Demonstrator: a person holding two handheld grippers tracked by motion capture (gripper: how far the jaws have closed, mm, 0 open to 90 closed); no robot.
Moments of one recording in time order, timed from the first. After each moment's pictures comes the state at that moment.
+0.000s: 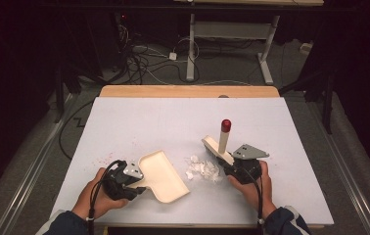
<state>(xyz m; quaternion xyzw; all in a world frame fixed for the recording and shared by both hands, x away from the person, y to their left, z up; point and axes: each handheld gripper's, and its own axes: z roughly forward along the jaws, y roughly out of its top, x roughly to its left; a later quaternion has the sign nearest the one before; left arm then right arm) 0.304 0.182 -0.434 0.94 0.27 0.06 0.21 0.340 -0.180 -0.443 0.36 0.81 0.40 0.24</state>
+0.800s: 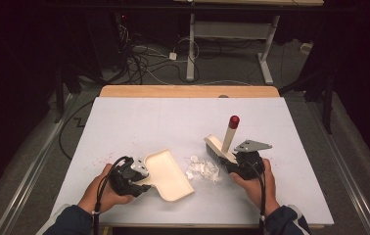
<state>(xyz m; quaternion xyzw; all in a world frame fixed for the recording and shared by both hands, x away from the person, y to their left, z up) 0.316 0.169 -0.435 0.94 0.26 0.05 0.21 0.349 -0.187 -0.432 0.40 0.82 0.37 0.19</state>
